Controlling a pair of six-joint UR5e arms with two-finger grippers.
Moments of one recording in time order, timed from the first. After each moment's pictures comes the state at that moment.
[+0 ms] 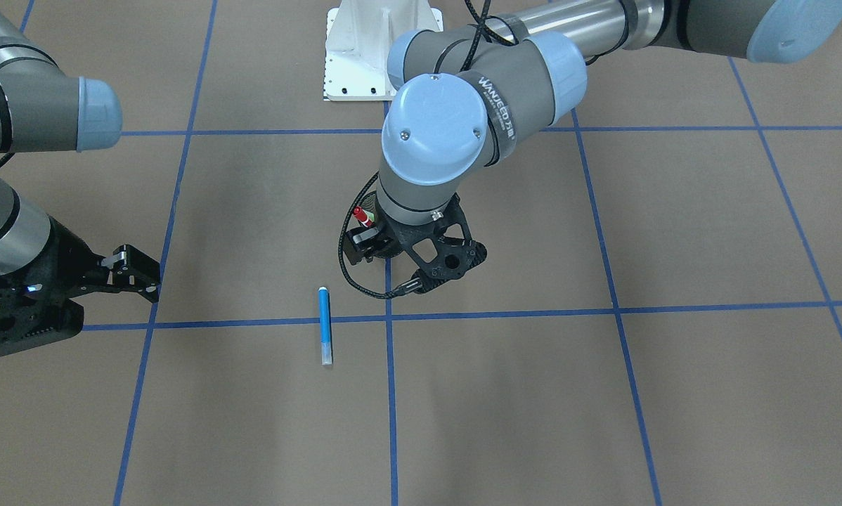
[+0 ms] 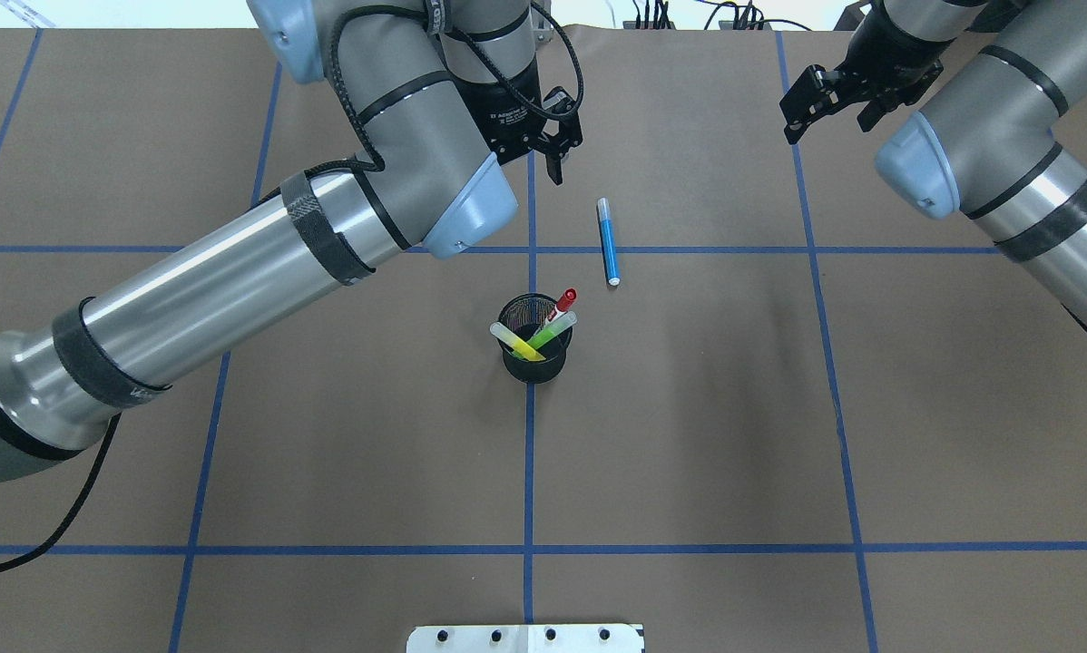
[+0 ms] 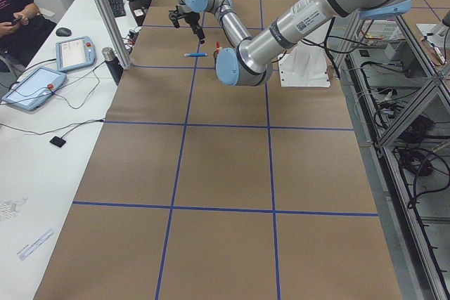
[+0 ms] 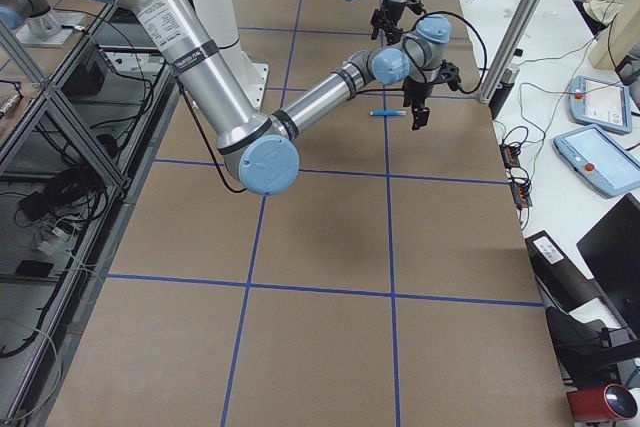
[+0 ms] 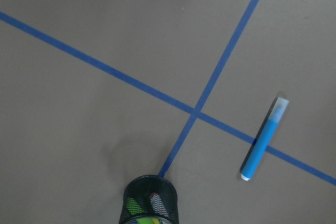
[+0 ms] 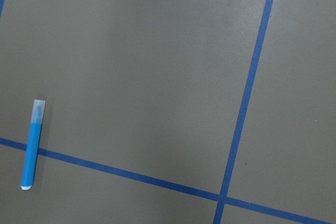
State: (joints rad) left arm -0.77 -2.70 -1.25 -1.39 -2.28 -1.47; right arm 1.07 -0.98 1.59 -1.65 2.26 0.48
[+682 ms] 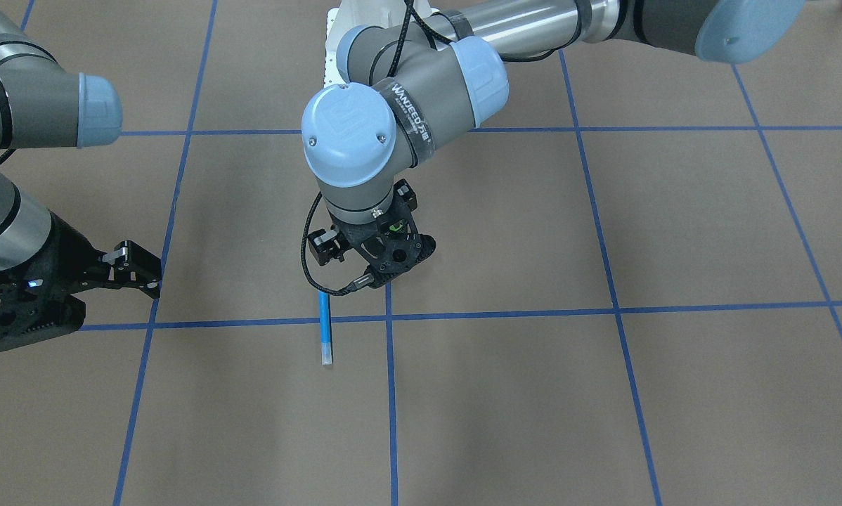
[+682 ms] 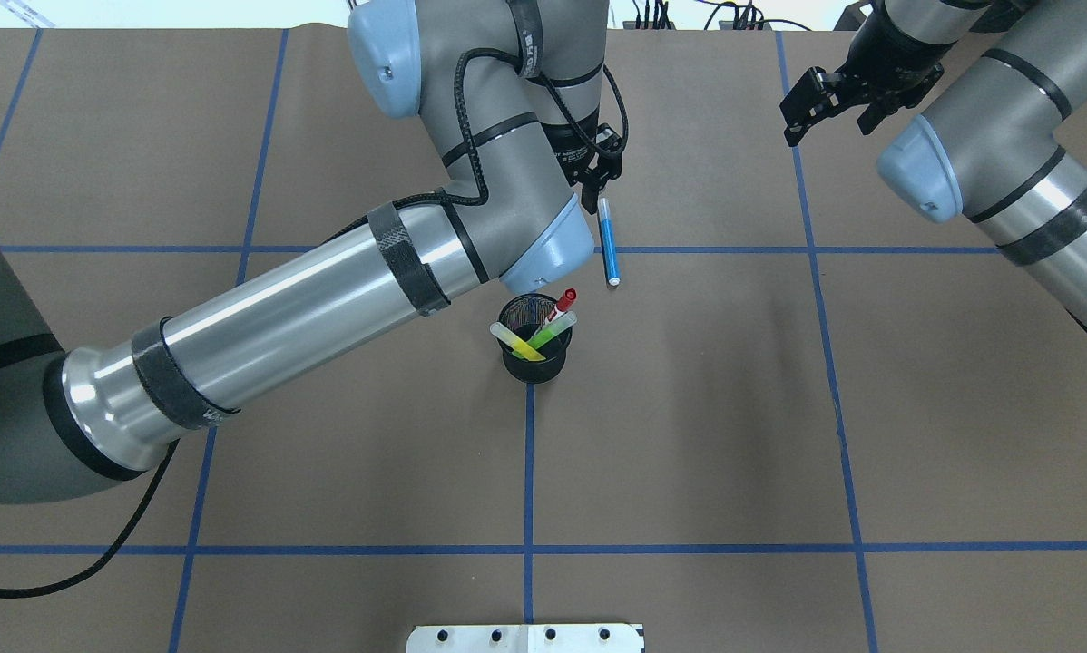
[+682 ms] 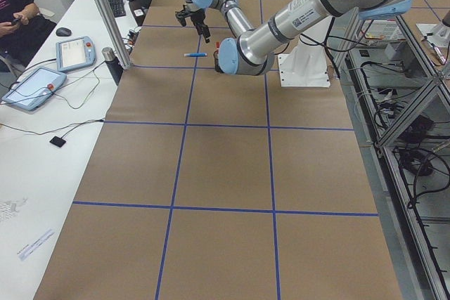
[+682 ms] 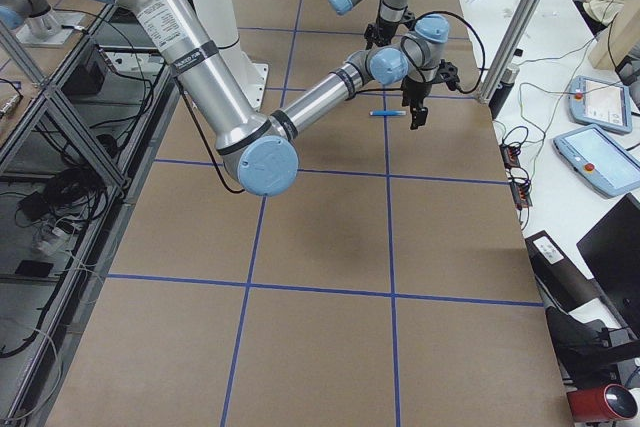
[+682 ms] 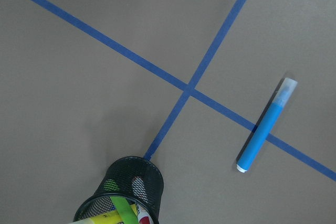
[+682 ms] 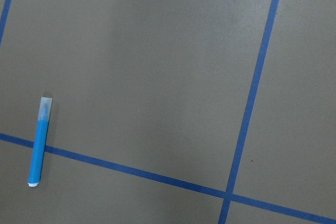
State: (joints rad) left arm -0.70 -2.78 -1.14 -1.36 -2.19 -1.53; right arm 1.07 -0.99 1.60 -1.65 2.26 0.49
